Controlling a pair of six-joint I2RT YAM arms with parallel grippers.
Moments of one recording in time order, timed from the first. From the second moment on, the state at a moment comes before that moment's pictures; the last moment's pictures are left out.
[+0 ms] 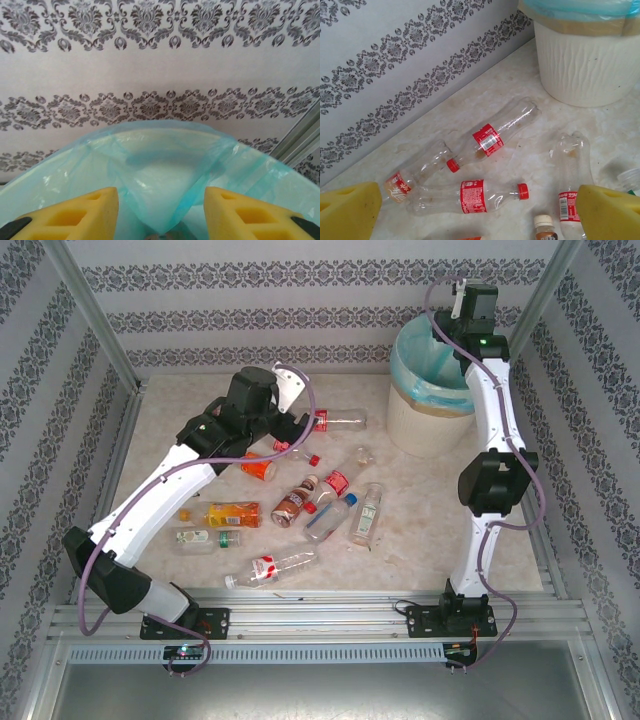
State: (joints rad) left arm -0.59 1.48 1.61 -0.64 -0.18 0.20; right arm -0.04 2.14 2.36 -0.63 0.04 0.03
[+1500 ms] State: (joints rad) left arm -0.93 1.43 0.95 -0.91 0.05 0.36; right arm 0.40 1.09 1.23 -0.42 0.10 0.05
